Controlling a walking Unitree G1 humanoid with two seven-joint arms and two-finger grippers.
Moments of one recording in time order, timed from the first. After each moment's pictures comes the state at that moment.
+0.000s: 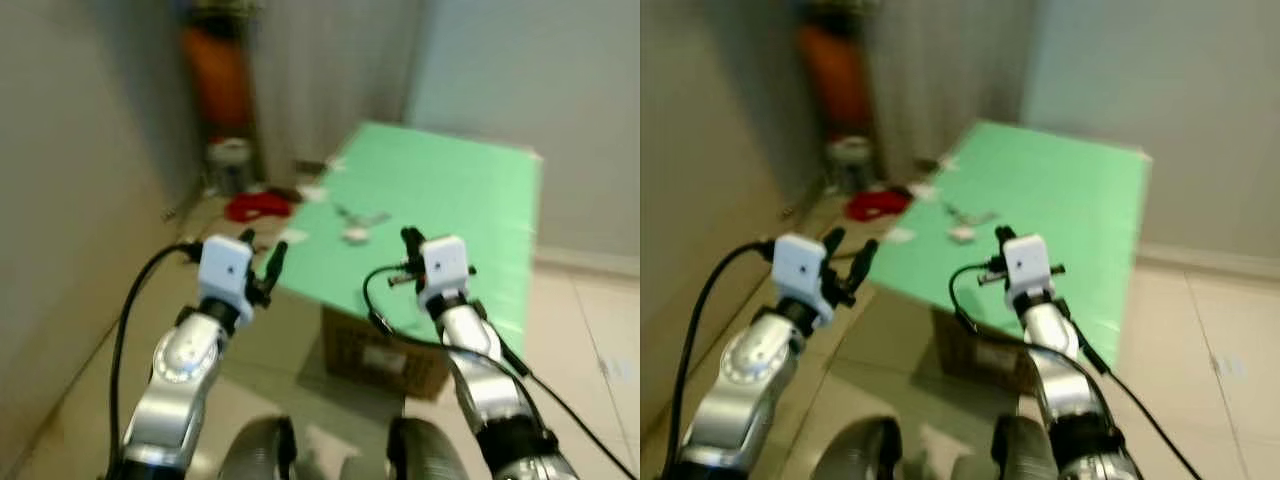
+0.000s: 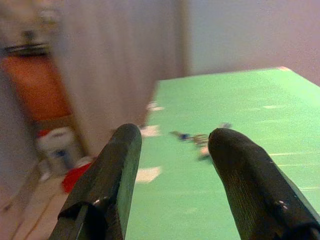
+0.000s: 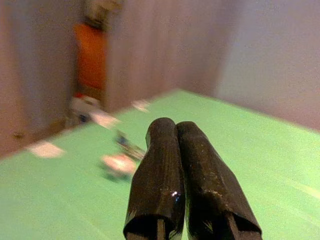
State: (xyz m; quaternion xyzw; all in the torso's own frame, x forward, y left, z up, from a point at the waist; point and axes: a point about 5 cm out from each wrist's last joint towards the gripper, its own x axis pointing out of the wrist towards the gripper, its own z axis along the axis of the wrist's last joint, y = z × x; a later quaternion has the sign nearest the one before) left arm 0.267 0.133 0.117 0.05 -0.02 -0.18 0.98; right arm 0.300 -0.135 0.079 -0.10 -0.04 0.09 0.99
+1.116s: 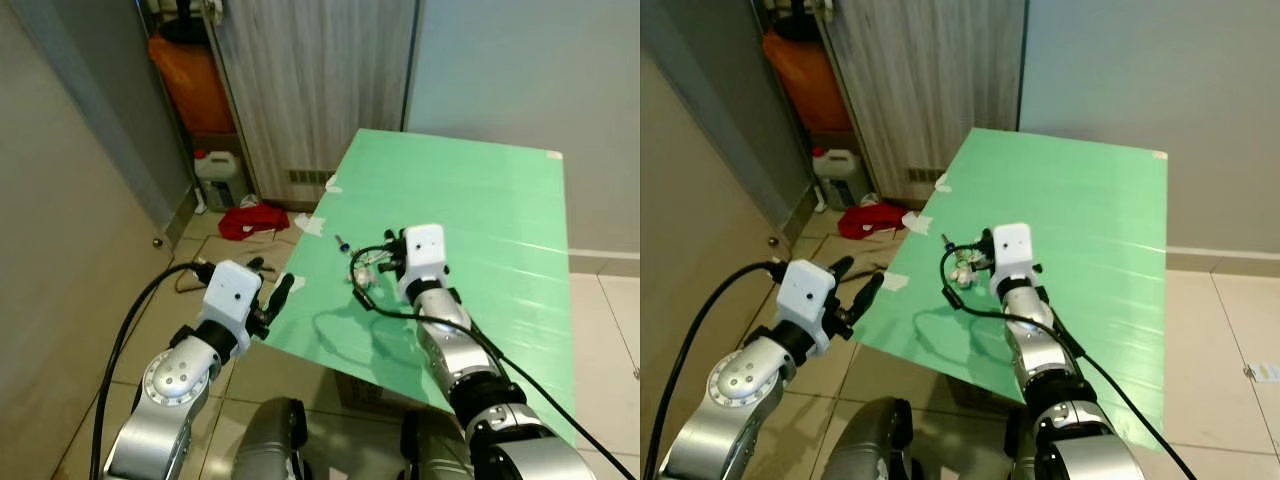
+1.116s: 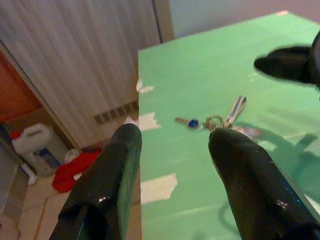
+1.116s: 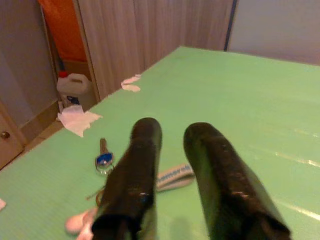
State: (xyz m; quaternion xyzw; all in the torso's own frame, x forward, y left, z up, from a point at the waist) left arm 0.243 0.139 0.110 0.10 0.03 -0.23 0.97; right arm 0.330 -0.114 0.064 -0.05 0.05 0.08 0.99
